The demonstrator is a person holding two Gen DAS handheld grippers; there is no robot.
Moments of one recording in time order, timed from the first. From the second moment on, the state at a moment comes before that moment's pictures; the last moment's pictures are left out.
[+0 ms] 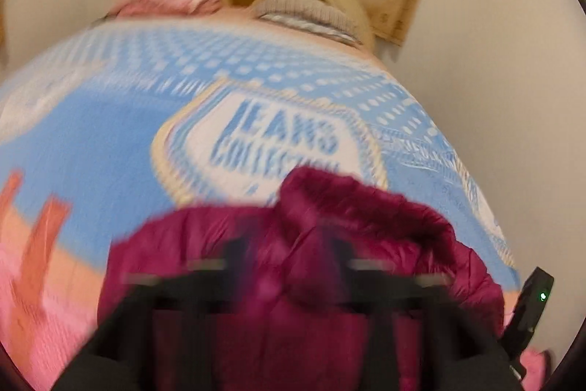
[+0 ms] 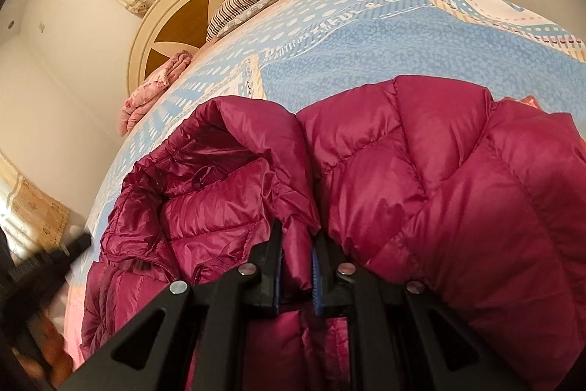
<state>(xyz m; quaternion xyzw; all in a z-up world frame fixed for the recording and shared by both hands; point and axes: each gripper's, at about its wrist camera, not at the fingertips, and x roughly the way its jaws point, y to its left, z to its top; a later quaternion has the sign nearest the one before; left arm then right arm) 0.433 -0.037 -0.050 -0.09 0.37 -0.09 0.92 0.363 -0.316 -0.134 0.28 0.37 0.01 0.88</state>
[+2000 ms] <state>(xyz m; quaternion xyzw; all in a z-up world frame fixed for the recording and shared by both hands) 0.360 0.016 -0.074 -0.13 0.34 -0.03 0.93 0.398 -0.283 -0.124 0.19 0.40 0.03 0.90</state>
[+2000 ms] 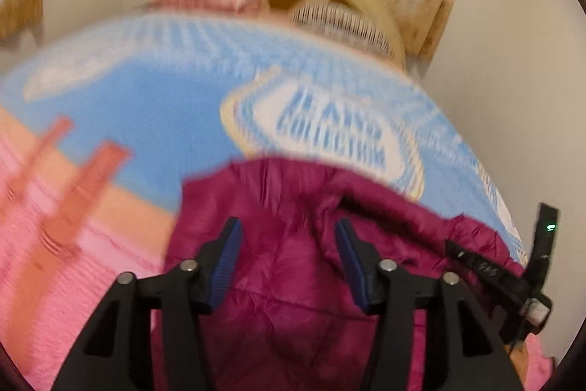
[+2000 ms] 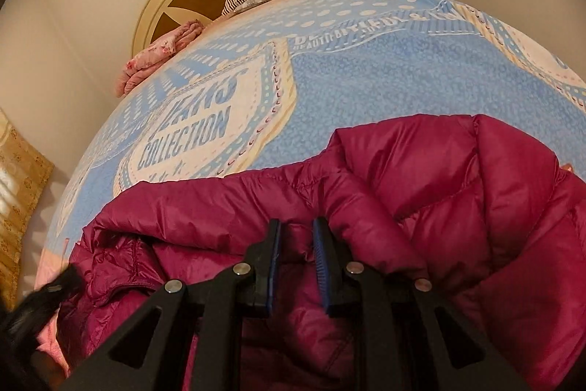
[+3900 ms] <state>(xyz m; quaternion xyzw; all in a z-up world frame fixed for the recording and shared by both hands) 0.193 0.138 -0.056 -0.14 0.34 -0.20 0.91 0.079 -0.349 -0.019 0.15 0.34 -0.02 0.93</state>
